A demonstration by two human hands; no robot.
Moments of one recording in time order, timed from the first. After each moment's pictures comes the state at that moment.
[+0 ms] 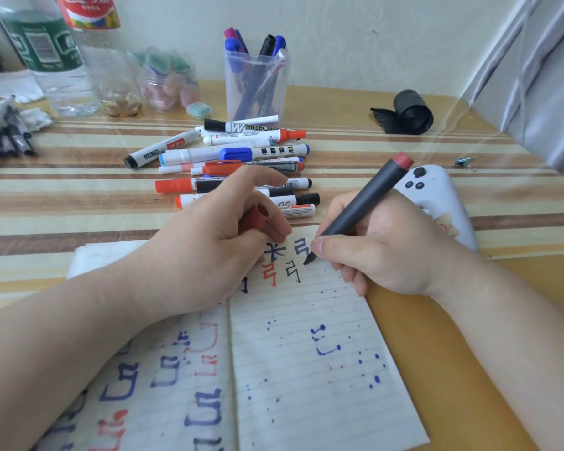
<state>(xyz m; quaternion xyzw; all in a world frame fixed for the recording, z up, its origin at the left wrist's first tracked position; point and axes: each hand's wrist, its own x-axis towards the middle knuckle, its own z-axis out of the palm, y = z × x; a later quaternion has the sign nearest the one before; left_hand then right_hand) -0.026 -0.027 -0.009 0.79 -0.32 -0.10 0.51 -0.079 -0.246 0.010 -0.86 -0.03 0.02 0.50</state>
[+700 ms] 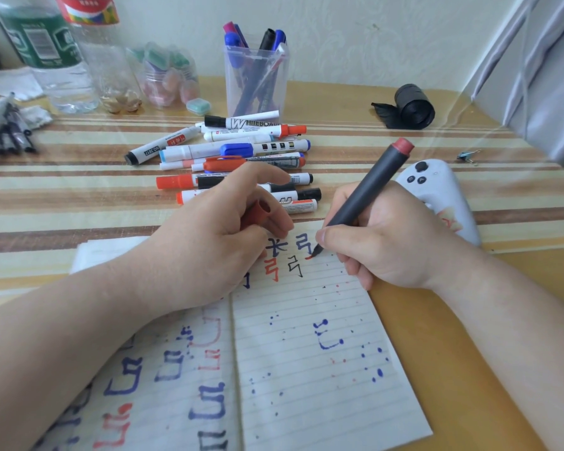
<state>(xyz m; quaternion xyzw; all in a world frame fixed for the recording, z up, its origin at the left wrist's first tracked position) -0.025 -0.025 -0.012 0.80 -0.32 -0.09 0.50 -0.077 -0.243 0.013 -0.89 -0.01 0.00 0.46</state>
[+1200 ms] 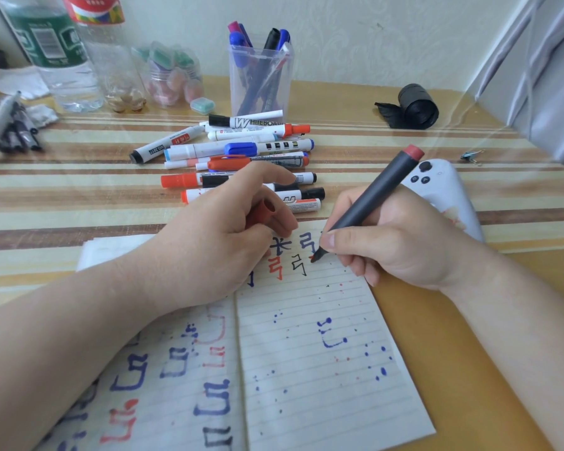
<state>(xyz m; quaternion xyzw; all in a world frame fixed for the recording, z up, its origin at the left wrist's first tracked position) -0.024 -0.026 -0.012 0.80 -0.32 -0.10 0.50 -0.082 -0.243 0.015 -0.83 -0.04 0.05 0.55</state>
